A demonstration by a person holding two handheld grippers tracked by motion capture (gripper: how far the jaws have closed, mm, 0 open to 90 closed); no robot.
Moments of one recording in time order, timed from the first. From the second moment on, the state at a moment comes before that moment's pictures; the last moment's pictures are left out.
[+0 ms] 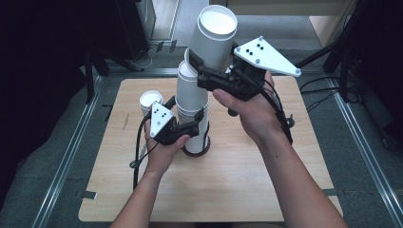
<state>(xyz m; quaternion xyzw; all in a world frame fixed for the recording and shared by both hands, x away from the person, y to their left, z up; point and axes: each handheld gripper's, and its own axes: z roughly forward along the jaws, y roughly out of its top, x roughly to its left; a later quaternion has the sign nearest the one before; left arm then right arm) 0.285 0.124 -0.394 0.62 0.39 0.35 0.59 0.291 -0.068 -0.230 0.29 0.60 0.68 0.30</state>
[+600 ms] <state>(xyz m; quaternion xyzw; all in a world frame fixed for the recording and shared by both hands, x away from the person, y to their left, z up) 0.273 0.127 -0.391 0.62 0.38 0.33 0.60 0.291 -0.125 -0.271 0.34 0.59 0.65 0.35</state>
